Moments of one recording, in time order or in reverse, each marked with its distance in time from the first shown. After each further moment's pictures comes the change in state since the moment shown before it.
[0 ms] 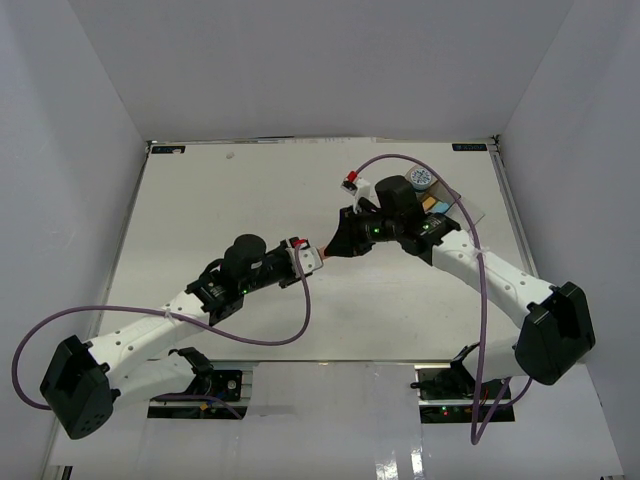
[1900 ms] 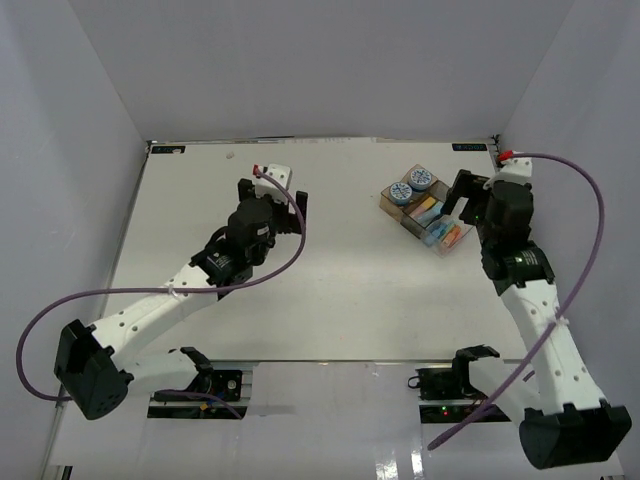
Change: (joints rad) left arm 0.016 0.167 0.285 0.034 -0.696 -0.554; right arm -0.510 -0.393 -0.167 -0.003 0.826 -0.139
